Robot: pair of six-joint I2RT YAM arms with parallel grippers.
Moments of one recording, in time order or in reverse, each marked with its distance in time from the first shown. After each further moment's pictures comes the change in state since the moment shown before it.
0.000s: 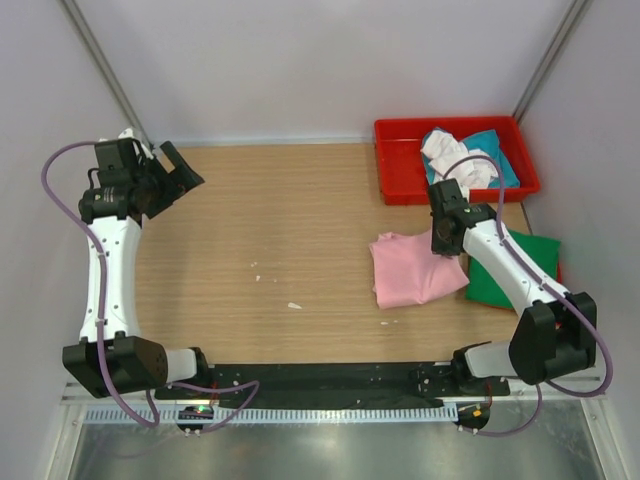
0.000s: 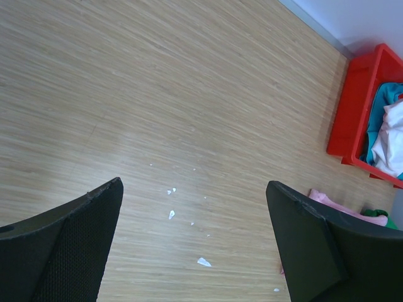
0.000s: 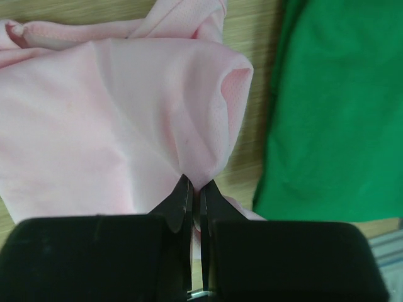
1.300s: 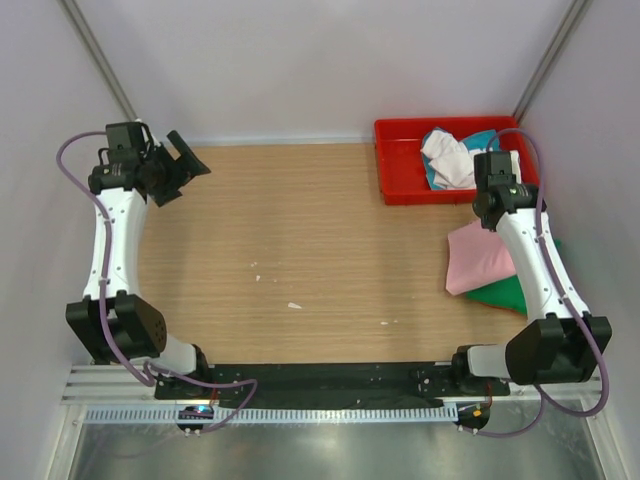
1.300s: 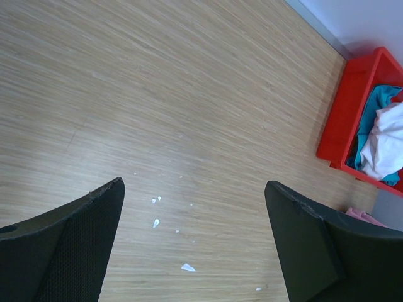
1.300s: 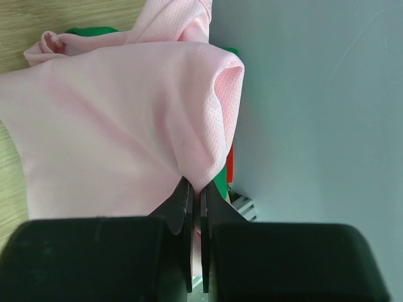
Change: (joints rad) left arm -0.011 0.190 0.116 -0.003 0.039 -0.050; right arm -0.237 -0.028 0.241 -0.129 0.345 -0.386
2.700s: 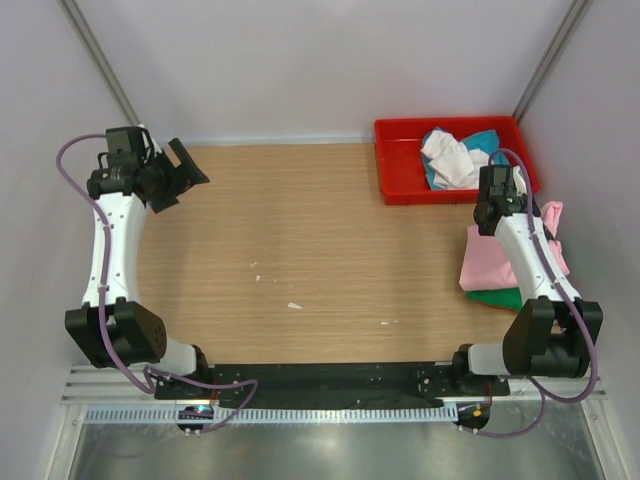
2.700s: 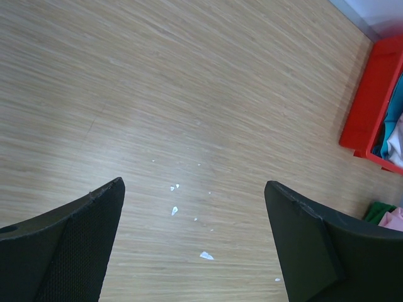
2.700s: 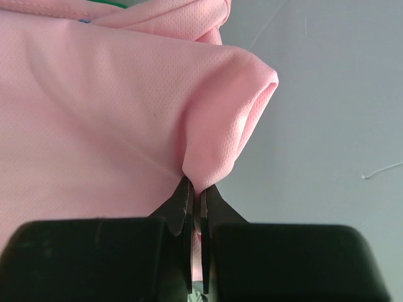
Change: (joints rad) left arm -0.001 -0.035 -0.024 -0.051 -0.026 0.062; right arm -0.085 0.041 -0.157 0.178 0.299 -0.303
